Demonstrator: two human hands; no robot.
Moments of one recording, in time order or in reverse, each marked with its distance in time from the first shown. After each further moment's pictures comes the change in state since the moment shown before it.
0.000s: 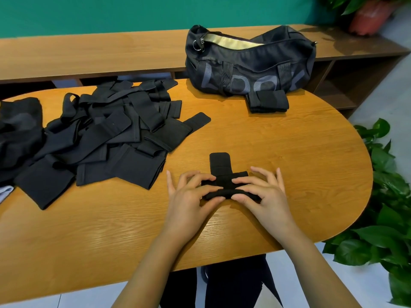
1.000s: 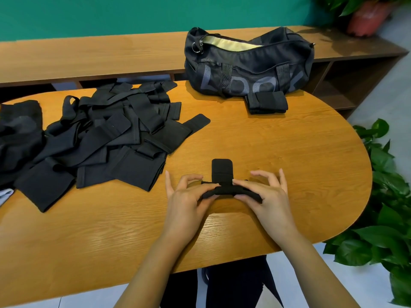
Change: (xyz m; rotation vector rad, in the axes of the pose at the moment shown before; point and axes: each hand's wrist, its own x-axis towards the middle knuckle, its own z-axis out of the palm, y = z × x) left_hand -0.001 0.000 0.000 -0.099 0.090 0.002; right_hand -0.002 -0.005 -0.001 -0.056 0.084 -0.002
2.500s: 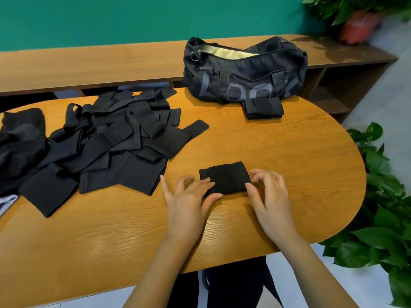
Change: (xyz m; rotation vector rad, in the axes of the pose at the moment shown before) left_hand 0.004 0.010 0.001 0.241 -0.008 -0.067; right_hand -0.001 -0.010 -0.007 0.080 0.046 0.192
